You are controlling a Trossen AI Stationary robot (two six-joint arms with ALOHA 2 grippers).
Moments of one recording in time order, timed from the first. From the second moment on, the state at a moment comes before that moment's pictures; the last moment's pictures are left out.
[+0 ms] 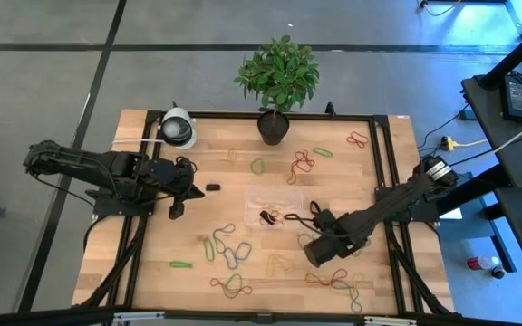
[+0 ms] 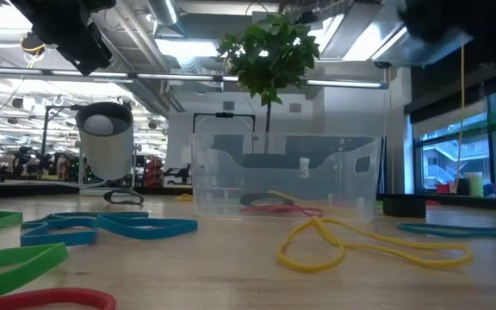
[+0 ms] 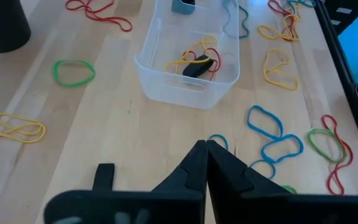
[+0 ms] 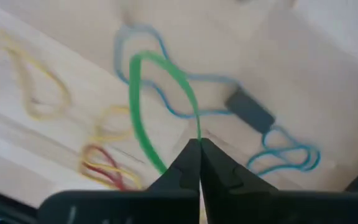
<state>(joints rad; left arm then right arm) -0.12 0.74 0.66 -0.61 -0.05 -0.27 0.56 1.72 1.38 -1.24 0.06 1.57</state>
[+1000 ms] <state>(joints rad) -0.12 0.74 0.66 -0.60 -0.05 -0.28 0.17 2.04 1.65 -0.99 0.18 0.92</state>
